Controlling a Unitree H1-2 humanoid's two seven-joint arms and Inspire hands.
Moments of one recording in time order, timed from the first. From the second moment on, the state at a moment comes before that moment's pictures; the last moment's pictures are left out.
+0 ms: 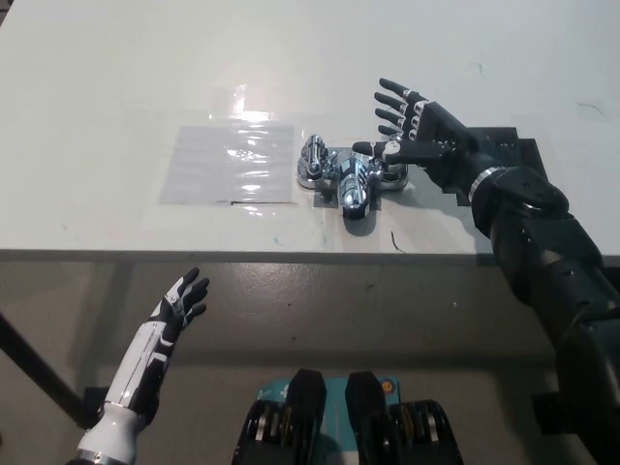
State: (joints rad) left_arm -0.03 0.16 -0.03 -0.03 -0.03 -0.19 -0.14; right_arm -1.10 -0.11 -0.14 1.34 0.16 -0.19 0.42
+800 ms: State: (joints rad) left_arm -0.03 0.16 -0.03 -0.03 -0.03 -0.19 -0.14; right_arm -1.03 -0.02 -0.13 1.27 0.11 -0.27 0.12
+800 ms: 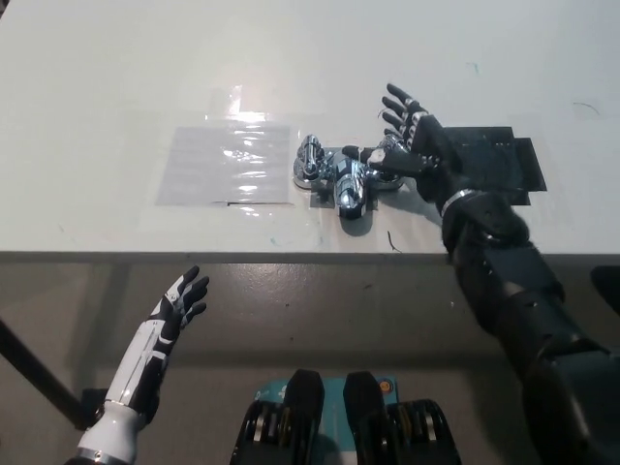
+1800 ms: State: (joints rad) left_arm -0.03 0.16 -0.02 -0.03 -0.03 -0.18 -0.14; right_arm -1.00 0.16 -0.07 1.15 -0.08 -0.28 -0.54
